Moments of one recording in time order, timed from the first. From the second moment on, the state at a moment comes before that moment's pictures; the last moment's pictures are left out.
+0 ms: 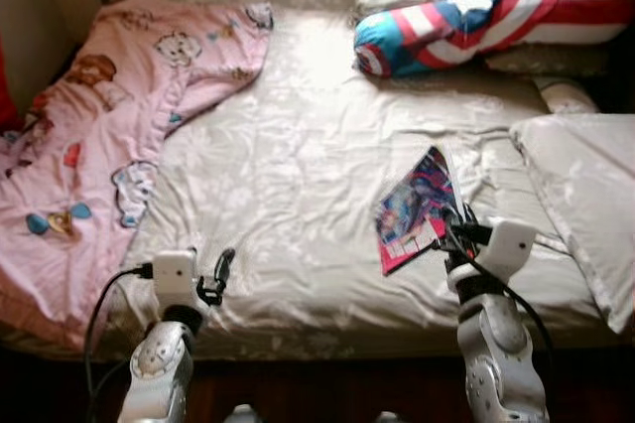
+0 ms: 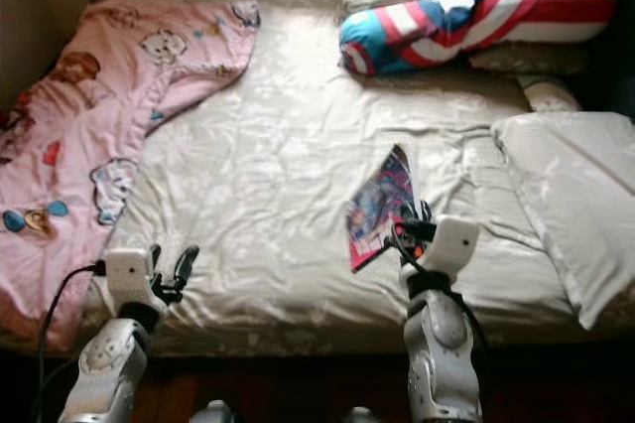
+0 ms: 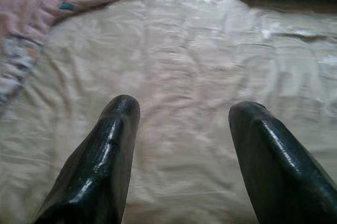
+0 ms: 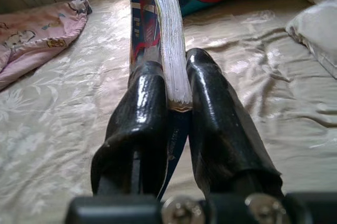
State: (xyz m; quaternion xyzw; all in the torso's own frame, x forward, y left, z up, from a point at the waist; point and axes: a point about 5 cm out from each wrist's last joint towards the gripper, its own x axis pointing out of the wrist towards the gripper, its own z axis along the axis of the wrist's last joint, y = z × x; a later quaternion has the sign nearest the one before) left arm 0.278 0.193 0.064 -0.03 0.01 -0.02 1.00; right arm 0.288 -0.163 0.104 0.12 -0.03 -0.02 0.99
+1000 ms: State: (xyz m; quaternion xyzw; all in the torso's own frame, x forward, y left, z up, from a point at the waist) left arm 0.279 0.188 0.067 -0.05 0.00 -0.03 1.00; right arm 0.287 -0.171 0.102 0.11 -0.02 -0.02 0.99
